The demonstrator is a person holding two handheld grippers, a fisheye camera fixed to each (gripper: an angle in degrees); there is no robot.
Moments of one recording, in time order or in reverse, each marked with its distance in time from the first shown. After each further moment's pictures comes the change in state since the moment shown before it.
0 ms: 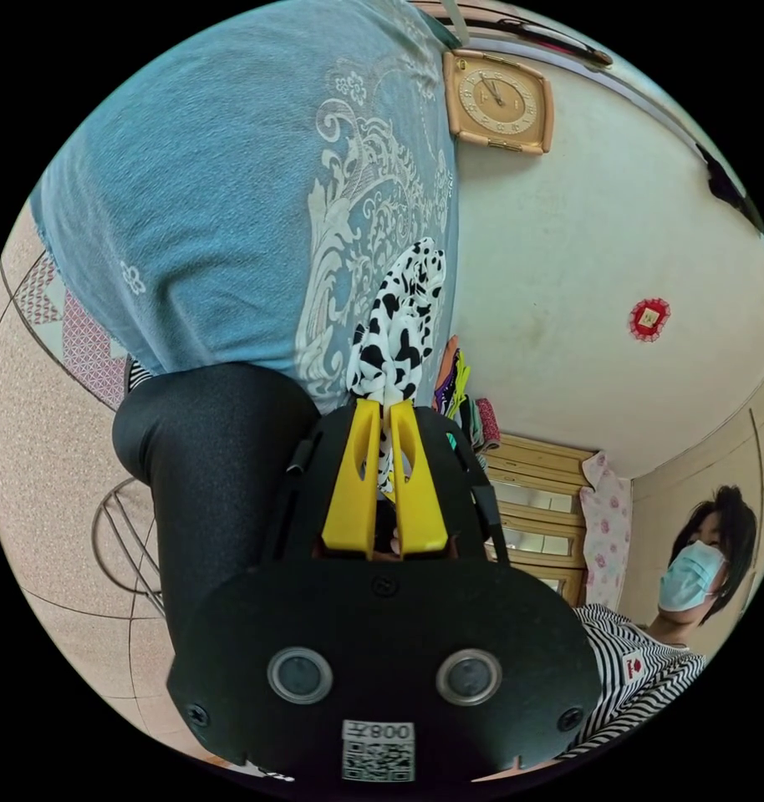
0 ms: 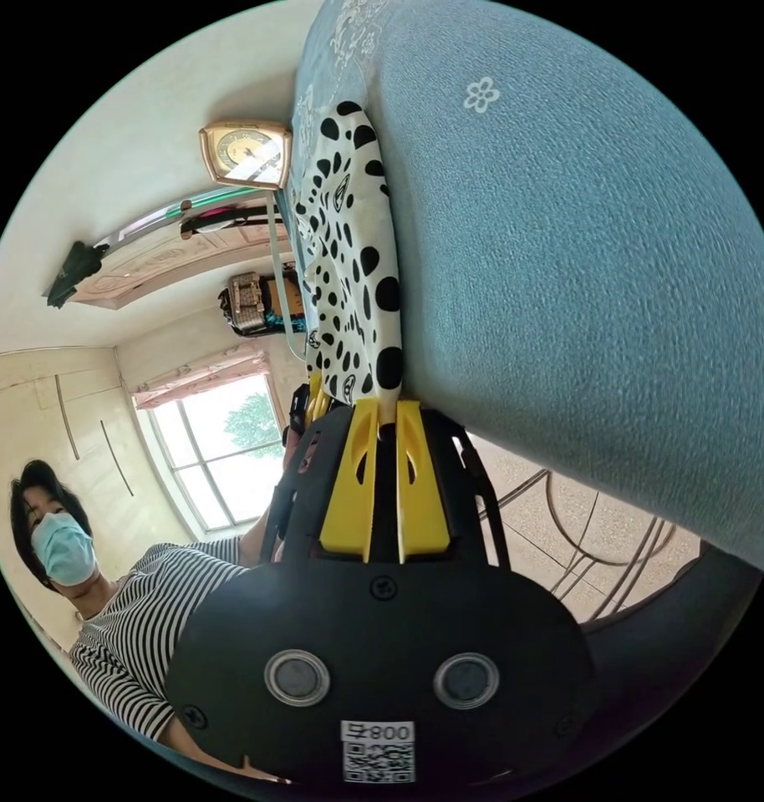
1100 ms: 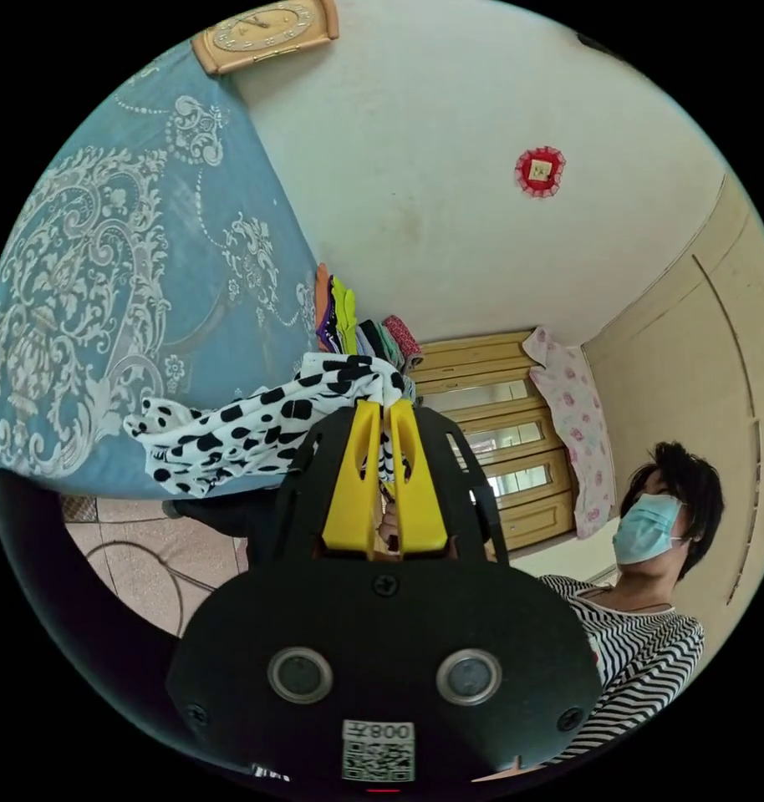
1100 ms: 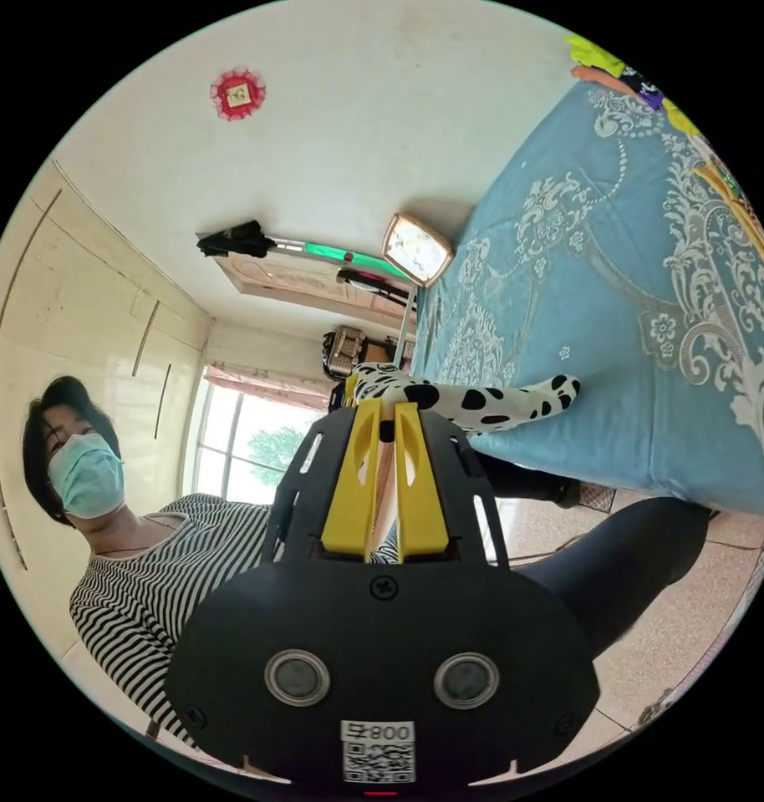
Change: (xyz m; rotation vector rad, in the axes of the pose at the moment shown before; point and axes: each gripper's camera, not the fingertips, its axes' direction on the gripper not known) left arm 0.249 0.076 0.314 -0.243 0.204 0.413; right arm 0.091 0.211 -0.342 0.355 -0.145 -0.404
